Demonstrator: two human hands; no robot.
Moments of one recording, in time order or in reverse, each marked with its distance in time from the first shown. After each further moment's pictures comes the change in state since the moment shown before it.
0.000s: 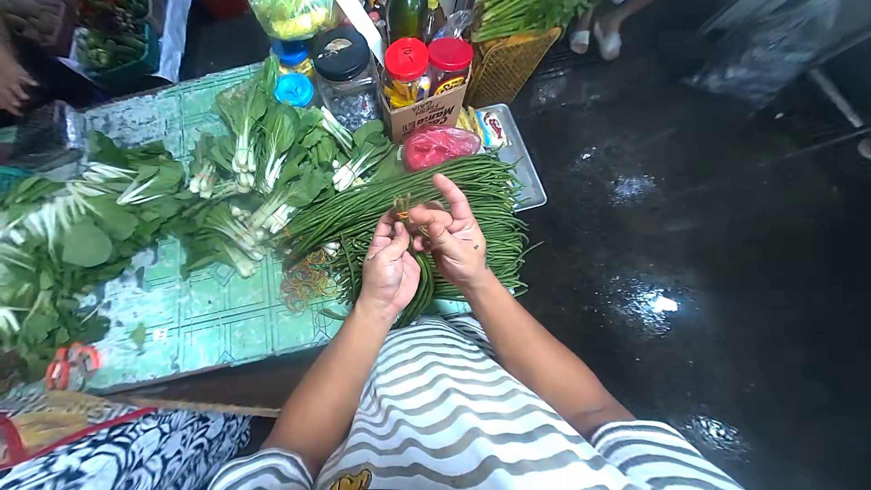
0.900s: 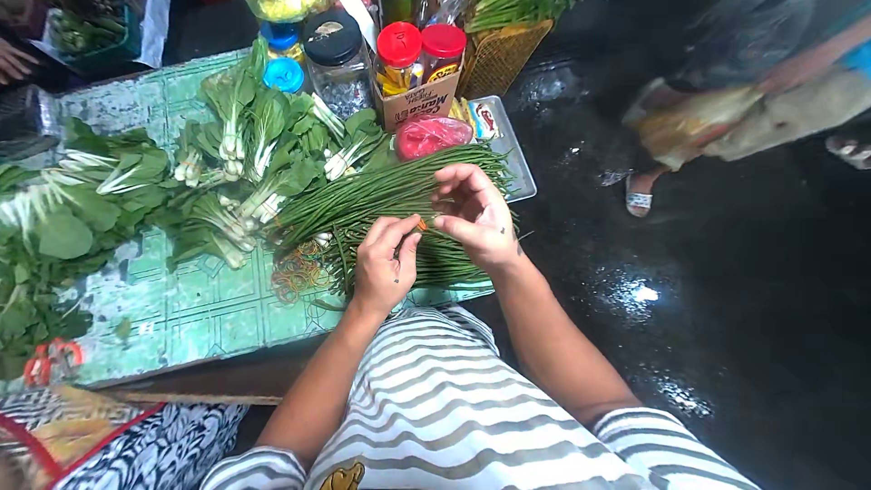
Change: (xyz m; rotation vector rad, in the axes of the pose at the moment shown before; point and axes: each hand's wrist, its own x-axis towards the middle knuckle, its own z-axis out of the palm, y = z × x) left_hand -0.019 0.004 -0.013 1.400 -0.113 0.671; right_hand 0.000 -0.062 -0.005 -0.596 -0.019 0.052
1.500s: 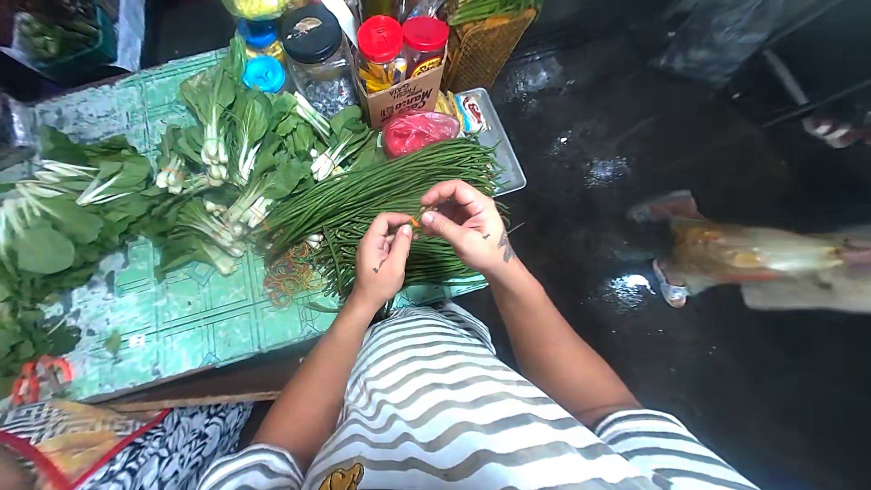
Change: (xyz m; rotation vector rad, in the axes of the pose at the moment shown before) left_hand 0.002 -0.001 0.009 -0.491 -0.155 -0.284; right_hand -0.015 0.000 -0.001 -0.108 0.027 -0.010
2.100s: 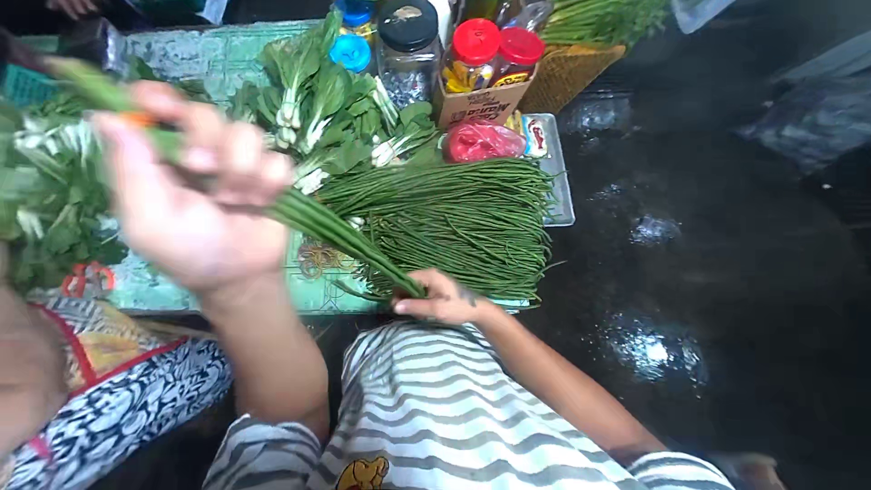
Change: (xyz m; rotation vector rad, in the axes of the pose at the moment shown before) left_hand 0.006 0.166 -0.145 -0.629 0.397 0.426; right_hand -0.034 0.054 0.077 0.094 -0.785 0.274
